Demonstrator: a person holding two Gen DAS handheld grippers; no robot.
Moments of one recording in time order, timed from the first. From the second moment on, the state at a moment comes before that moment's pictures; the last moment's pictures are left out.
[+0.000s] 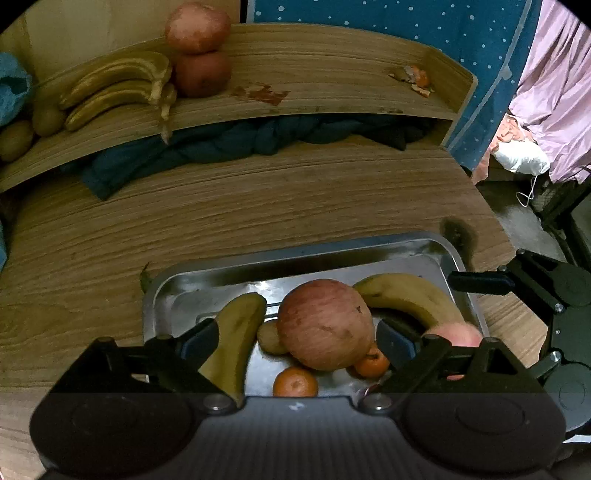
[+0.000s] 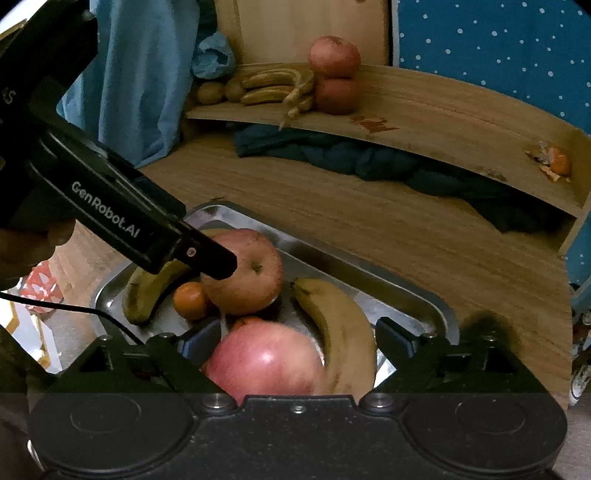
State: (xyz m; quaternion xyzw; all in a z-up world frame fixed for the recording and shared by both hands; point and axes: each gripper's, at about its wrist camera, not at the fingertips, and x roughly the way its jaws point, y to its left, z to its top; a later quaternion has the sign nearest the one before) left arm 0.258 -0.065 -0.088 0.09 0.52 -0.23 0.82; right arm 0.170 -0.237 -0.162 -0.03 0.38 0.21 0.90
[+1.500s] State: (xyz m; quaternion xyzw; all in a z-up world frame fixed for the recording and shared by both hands) left arm 0.242 -0.041 -0.074 0.06 0.49 -0.18 0.85; right arm 0.154 -0.237 -0.144 -0.04 0.34 0.20 0.92
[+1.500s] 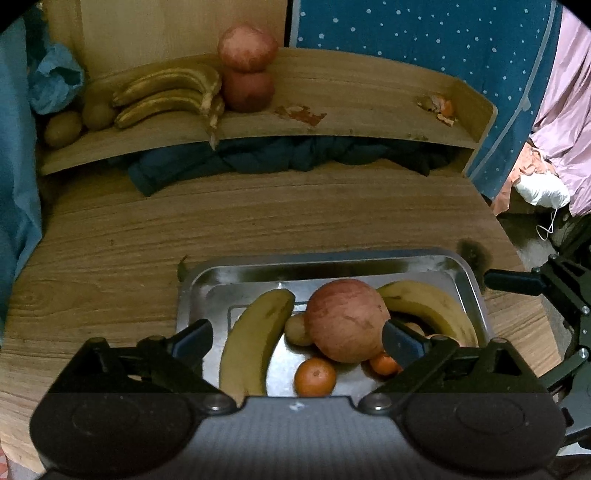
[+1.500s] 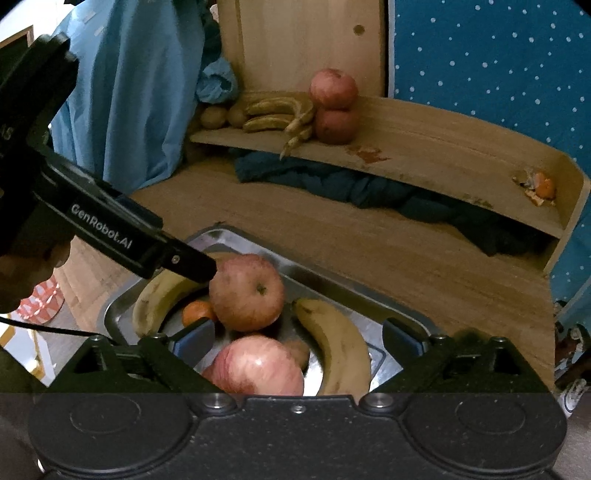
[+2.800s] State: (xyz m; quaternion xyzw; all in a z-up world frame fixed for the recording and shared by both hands) left arm 0.185 0.056 -0.048 0.06 0.43 -0.19 0.88; right arm 0.074 -0.176 -0.116 0.02 0.29 0.01 0.96
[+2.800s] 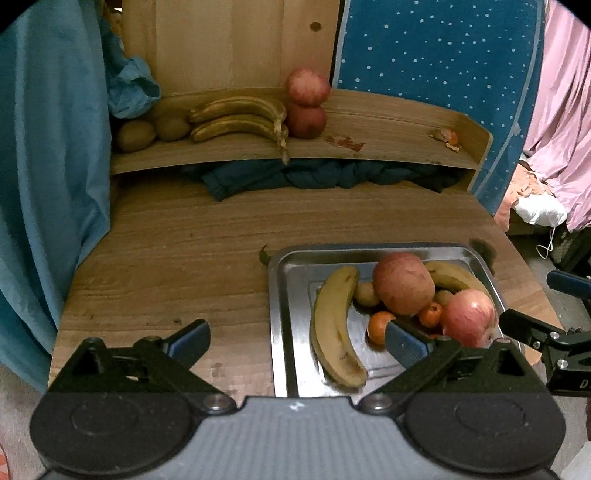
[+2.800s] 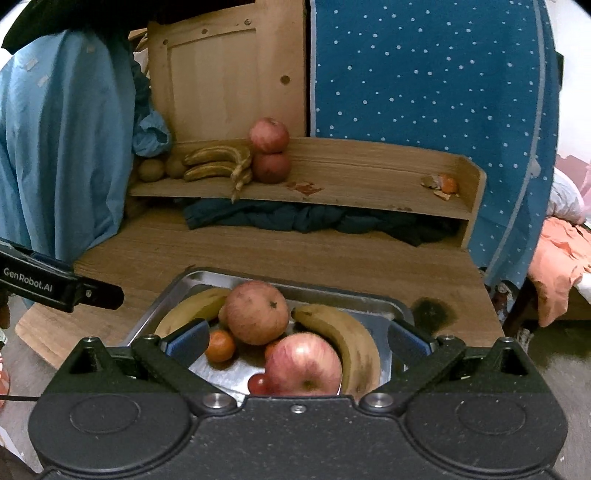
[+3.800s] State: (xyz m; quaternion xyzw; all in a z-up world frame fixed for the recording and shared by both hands) left arm 0.074 0.073 -0.030 0.07 0.39 -0.17 0.90; right arm -0.036 -0.164 -0.102 0.02 0.26 0.01 0.97
